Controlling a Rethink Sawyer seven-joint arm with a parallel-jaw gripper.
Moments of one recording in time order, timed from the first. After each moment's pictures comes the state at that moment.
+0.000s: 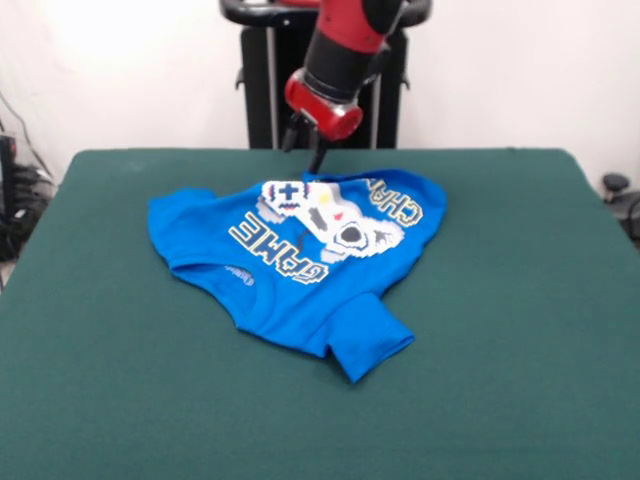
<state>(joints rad) 0.01 -0.43 -0.35 2.20 0.14 -0.20 2.28</state>
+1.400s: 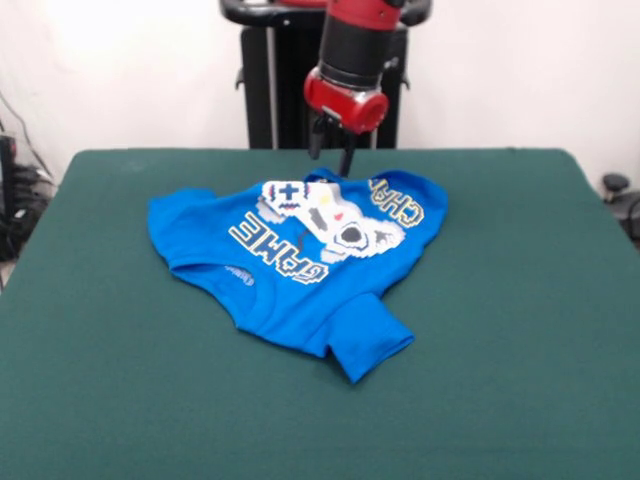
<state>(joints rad) -0.10 -0.58 -0.19 2.24 0.09 -0.20 2.28</state>
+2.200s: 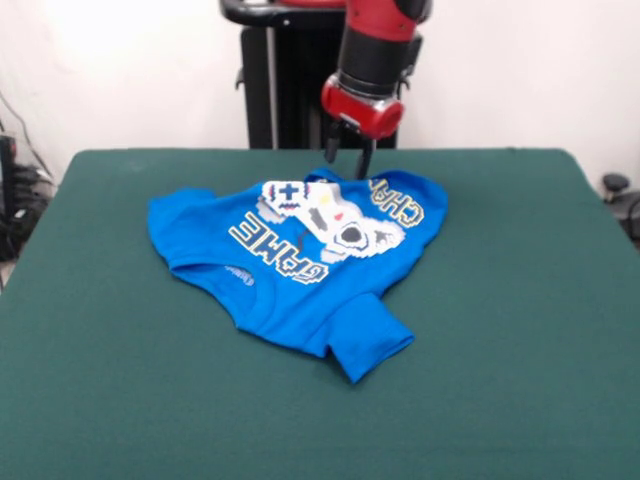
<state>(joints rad) -0.04 -0.51 -0.19 2.24 0.09 -0.22 2.28</state>
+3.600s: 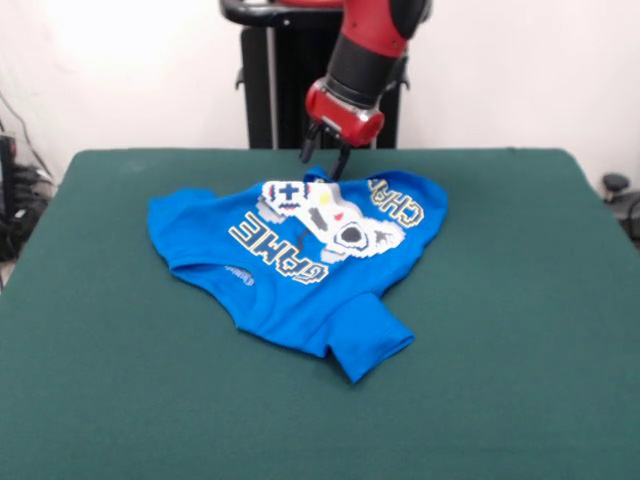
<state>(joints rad) 0.08 -0.37 -0.32 2.24 0.17 -0.38 2.28</state>
